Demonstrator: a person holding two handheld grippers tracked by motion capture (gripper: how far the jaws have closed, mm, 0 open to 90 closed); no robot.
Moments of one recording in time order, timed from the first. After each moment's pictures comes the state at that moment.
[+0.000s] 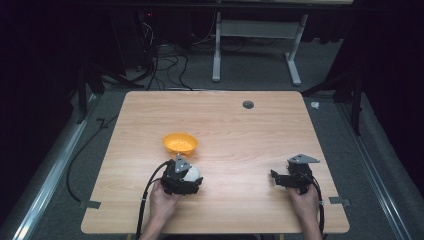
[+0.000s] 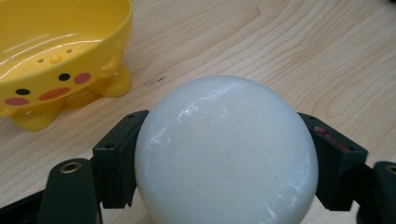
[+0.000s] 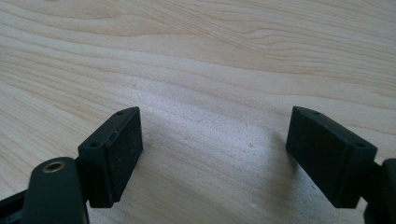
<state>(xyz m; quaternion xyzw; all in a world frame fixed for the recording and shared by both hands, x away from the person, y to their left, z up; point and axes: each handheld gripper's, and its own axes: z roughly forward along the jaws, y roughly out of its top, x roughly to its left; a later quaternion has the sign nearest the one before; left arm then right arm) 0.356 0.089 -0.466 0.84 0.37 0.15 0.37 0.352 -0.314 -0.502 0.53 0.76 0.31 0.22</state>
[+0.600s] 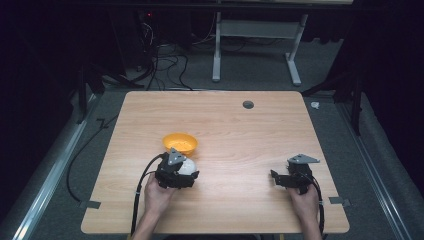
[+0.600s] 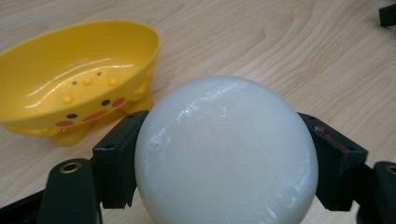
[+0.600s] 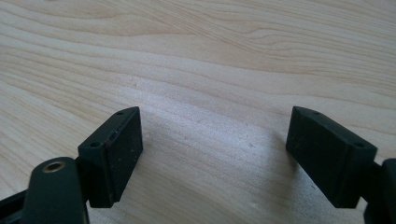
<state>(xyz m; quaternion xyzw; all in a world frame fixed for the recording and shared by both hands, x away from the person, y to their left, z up) 0.368 0.101 -0.446 0.84 0.37 0.14 0.38 0.352 -0.314 -0.502 0.53 0.76 0.31 0.22</state>
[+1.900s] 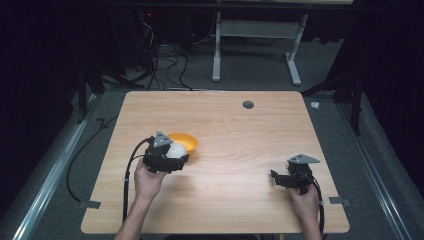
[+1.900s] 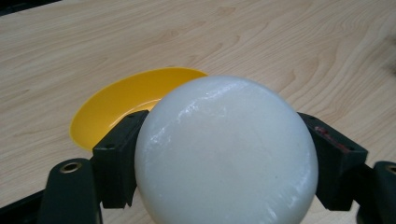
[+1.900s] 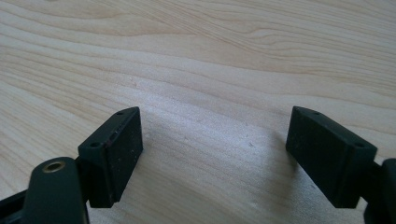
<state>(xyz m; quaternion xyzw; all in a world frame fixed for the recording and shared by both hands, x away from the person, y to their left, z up) 0.397 0.127 -0.411 0.82 0.39 0.16 0.39 0.352 -0.314 -0.502 0.53 0.76 0.31 0.22</state>
